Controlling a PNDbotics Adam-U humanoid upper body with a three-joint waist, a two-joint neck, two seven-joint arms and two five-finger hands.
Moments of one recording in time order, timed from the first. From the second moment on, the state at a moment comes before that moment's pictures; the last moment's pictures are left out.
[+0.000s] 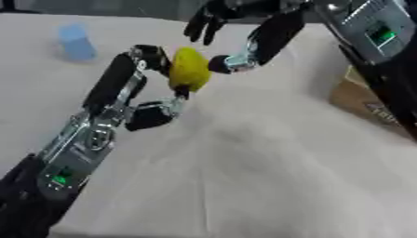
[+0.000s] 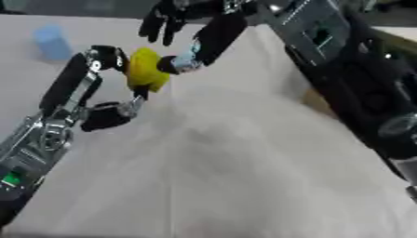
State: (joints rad) left arm -0.58 0.43 -0.44 -1.72 -0.55 0.02 0.18; right arm -1.18 -0.40 0.48 -1.44 0.20 0.00 0.91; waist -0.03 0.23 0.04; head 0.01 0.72
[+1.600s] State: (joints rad) left arm -0.61 0.39 -0.46 -1.72 -0.55 0.03 0.17; right arm -1.13 -0.39 0.47 -1.42 0.24 -0.02 0.90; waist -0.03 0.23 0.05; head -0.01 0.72
